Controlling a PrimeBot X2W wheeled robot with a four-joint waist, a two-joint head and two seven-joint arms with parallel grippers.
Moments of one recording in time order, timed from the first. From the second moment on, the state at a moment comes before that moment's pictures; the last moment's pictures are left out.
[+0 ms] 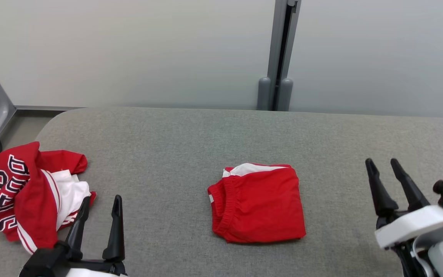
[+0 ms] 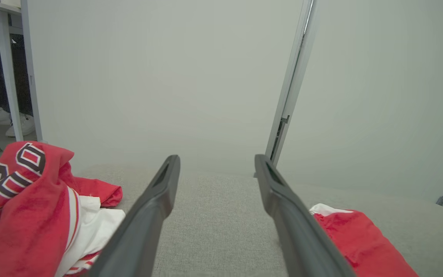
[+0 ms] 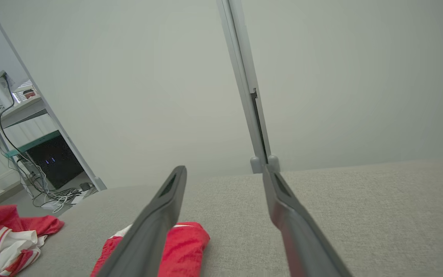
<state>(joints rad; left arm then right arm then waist) 0.09 0.11 -0.09 0.03 -0.34 -0.04 -0.26 -0.25 -0.36 0.36 0.33 0.79 0.13 -0.25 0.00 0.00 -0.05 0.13</state>
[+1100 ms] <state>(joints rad) 0.10 0.05 -0.09 0.12 -0.24 -0.10 -0.26 -0.13 -0.18 0.30 0.37 0.51 0.13 -0.22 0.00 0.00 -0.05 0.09</state>
